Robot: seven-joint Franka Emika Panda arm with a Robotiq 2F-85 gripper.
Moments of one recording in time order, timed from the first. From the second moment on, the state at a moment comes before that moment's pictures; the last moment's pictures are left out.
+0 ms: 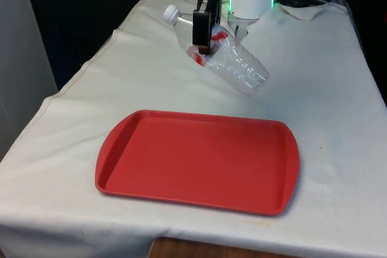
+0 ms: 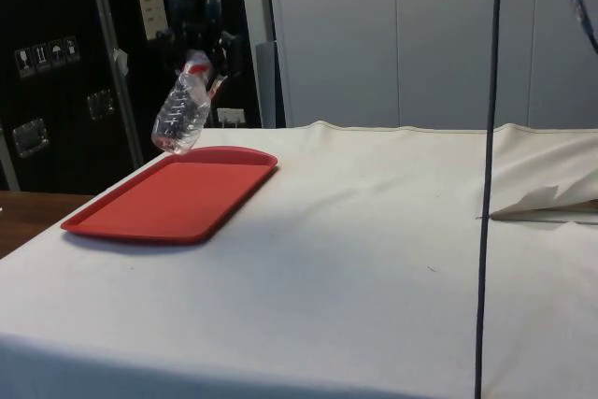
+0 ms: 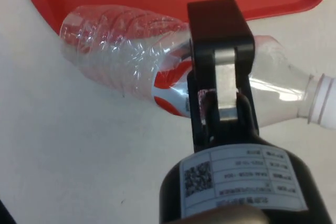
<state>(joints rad) 0.14 0.40 -0.24 -1.78 0.02 2.32 1.52</state>
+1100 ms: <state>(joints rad) 0.14 0.57 -0.26 -1.50 -0.15 2.14 1.58</state>
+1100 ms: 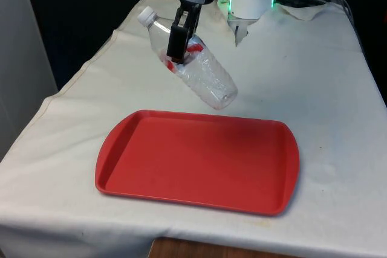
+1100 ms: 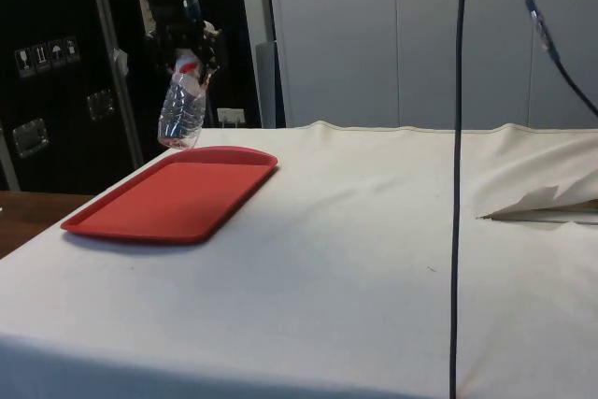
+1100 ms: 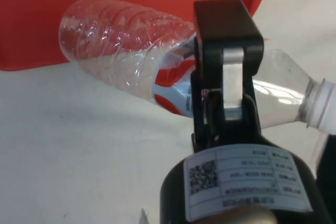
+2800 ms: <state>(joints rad) 0.19 0.71 -0.23 -1.34 -0.56 1.97 1.79</state>
